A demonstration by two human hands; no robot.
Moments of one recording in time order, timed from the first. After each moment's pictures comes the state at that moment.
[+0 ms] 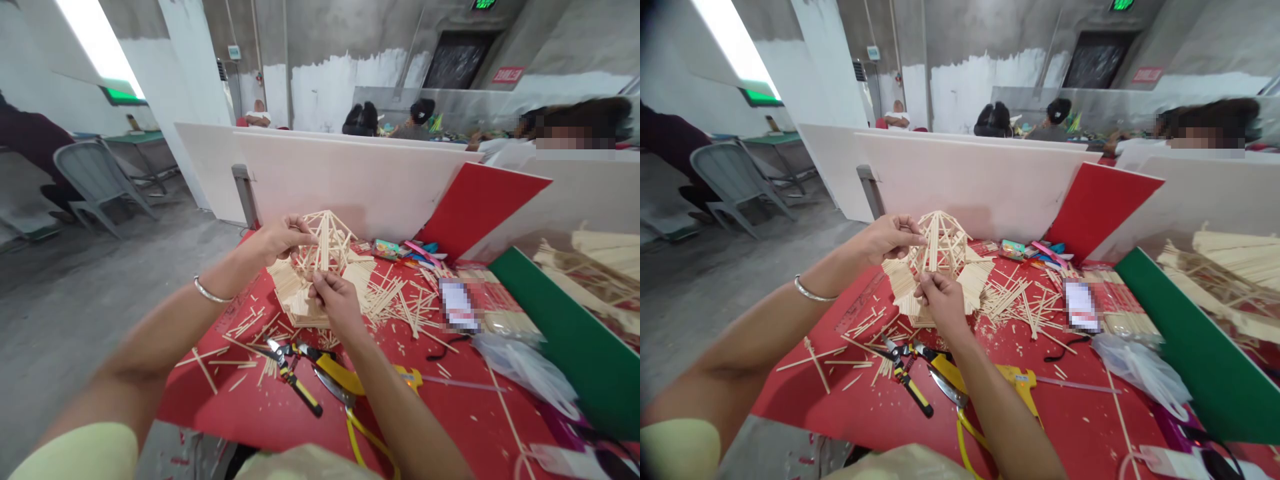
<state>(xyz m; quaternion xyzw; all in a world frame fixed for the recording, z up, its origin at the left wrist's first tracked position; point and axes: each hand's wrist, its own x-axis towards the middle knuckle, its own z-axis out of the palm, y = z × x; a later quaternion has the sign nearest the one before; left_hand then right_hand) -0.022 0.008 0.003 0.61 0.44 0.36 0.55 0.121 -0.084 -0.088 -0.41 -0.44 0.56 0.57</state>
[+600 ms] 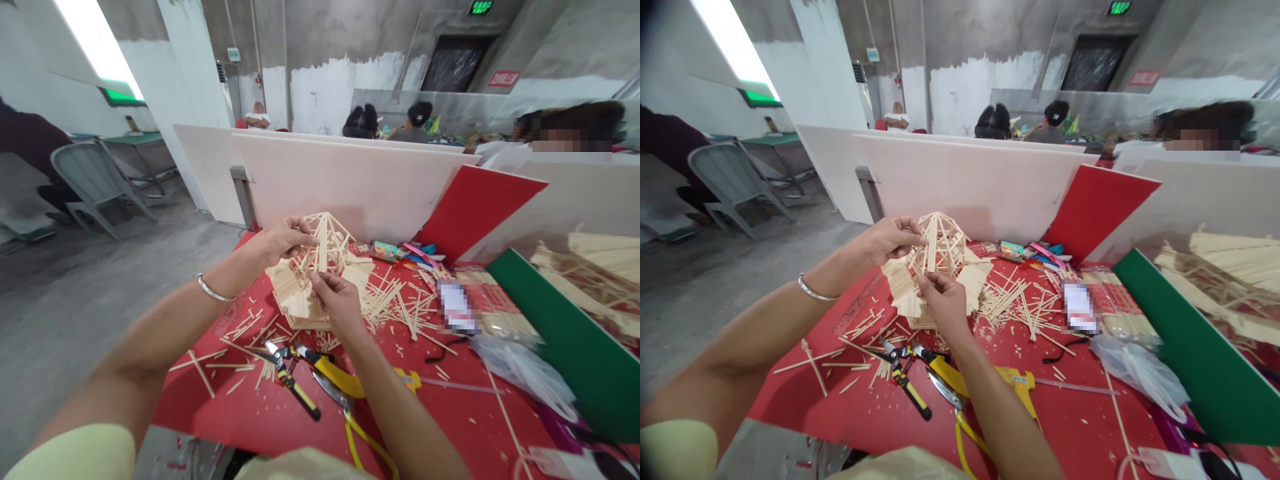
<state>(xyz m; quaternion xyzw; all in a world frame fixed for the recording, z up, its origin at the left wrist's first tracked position) -0.014 0.016 0.000 0.59 0.43 0.38 0.58 0.127 -0.080 -0.092 -0.45 -0.47 0.49 0.58</state>
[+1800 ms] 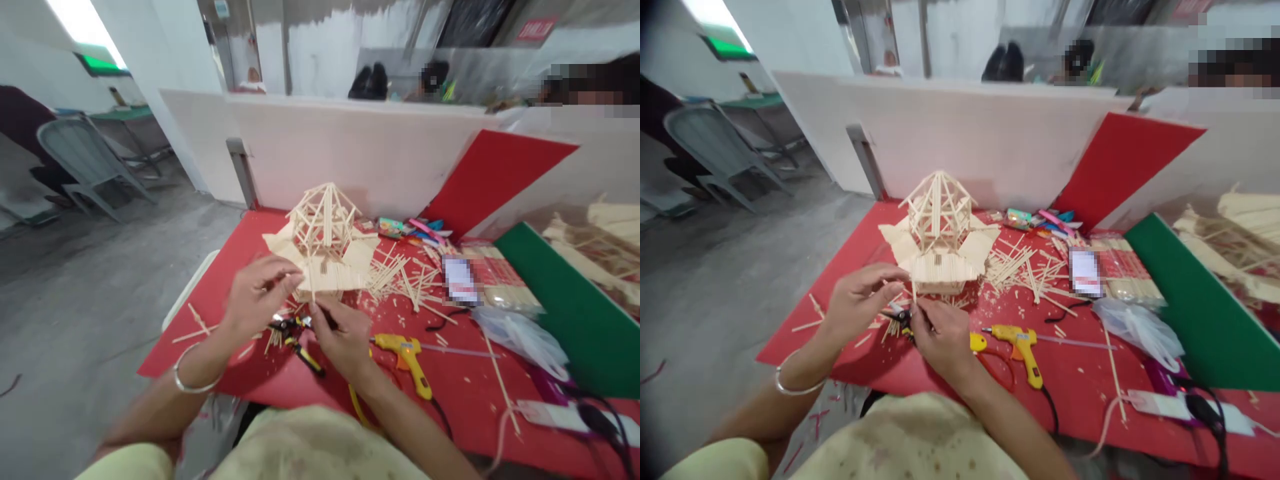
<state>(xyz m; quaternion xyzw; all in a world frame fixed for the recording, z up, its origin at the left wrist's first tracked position) -0.045 -0.126 -0.062 0.68 0.45 0.49 0.32 0.124 -0.167 -0.121 -0.43 -0.71 0.11 0.55</state>
